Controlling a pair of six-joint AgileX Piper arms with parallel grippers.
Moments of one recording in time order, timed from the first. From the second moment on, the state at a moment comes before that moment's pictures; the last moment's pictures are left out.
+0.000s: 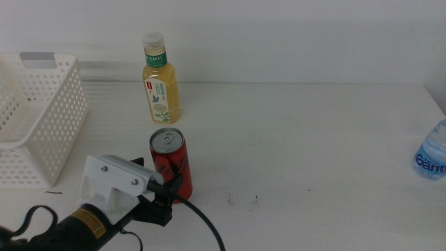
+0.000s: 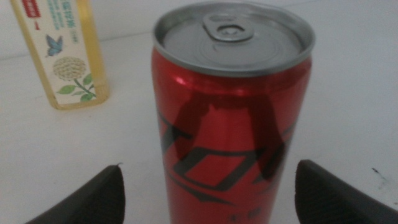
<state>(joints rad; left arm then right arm) -0.42 1.66 -0.24 0.08 -1.05 -0.09 0.03 0.00 0.00 -0.05 0.11 -0.01</state>
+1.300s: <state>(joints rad) -0.42 1.91 -0.48 0.14 -1.05 -0.12 0.03 0.00 0.00 -0.05 0.11 0.00</state>
